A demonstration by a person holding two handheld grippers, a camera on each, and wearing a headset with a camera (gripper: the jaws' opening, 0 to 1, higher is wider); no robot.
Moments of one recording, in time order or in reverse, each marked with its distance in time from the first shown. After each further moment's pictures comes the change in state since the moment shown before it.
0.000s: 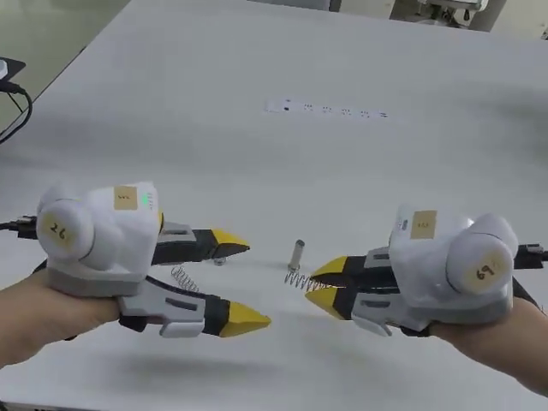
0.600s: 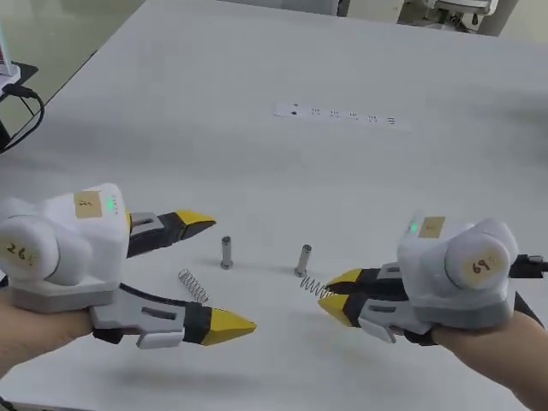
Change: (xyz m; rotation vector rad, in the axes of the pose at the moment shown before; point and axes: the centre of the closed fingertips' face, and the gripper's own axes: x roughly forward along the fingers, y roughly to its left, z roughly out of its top) left arm -0.028 0.012 0.000 0.038 -0.007 0.162; right arm 0.004 -0.010 -0.017 0.171 0.026 -0.038
